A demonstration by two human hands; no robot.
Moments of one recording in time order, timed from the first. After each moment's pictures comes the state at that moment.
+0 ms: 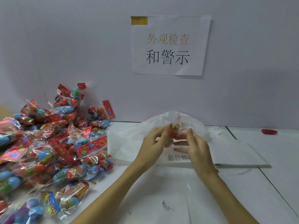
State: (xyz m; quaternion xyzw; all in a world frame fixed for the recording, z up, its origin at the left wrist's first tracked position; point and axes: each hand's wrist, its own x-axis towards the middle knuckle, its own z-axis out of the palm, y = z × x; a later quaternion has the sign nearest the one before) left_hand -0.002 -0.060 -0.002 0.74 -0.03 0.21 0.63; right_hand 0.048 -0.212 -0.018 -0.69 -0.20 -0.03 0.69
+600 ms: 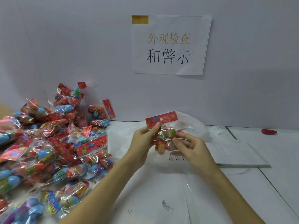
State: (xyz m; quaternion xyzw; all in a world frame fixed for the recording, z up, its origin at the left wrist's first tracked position) left_hand 0.005 -0.036 -0.001 0.59 0.07 0.11 0.79; right_hand 0.047 -0.213 -0.016 -0.67 -0.21 0.09 0.71
